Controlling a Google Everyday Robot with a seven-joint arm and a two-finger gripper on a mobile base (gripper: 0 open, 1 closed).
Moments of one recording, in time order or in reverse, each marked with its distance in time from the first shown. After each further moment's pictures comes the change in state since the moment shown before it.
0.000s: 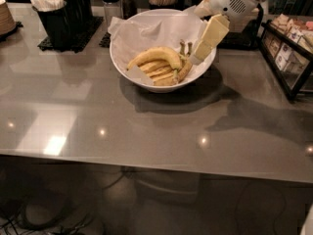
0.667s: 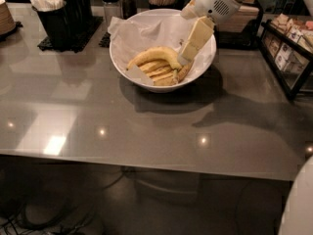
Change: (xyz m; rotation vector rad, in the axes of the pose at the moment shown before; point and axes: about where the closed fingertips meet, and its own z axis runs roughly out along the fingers) arm -0.021 -0.003 0.026 -0.046 -0.031 -0.034
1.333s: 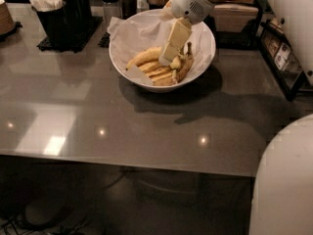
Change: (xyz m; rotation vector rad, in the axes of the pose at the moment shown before) arm -0.036 -0.001 0.039 -0.076 -0.013 -0.087
